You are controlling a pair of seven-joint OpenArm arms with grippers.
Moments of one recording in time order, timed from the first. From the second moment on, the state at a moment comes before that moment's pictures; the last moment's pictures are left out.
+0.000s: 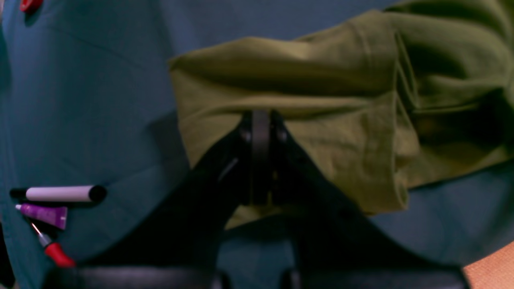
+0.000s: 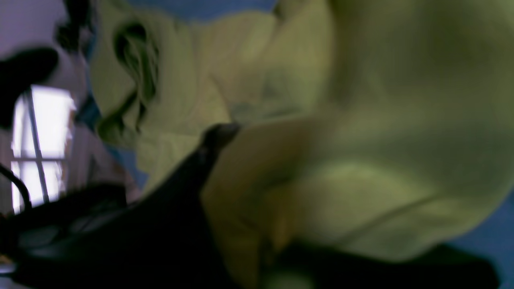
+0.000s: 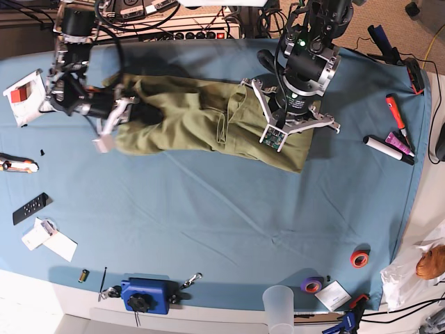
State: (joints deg) left arm 13.7 -6.9 25.0 124.7 11.7 -0.8 60.6; right arm -4.6 18.6 17.7 80.4 66.6 39.5 -77.3
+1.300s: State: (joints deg) left arm 13.7 -6.9 23.7 124.7 19.9 0.0 63.0; right arm 3.6 19.7 12.3 100.4 24.7 38.9 -68.2
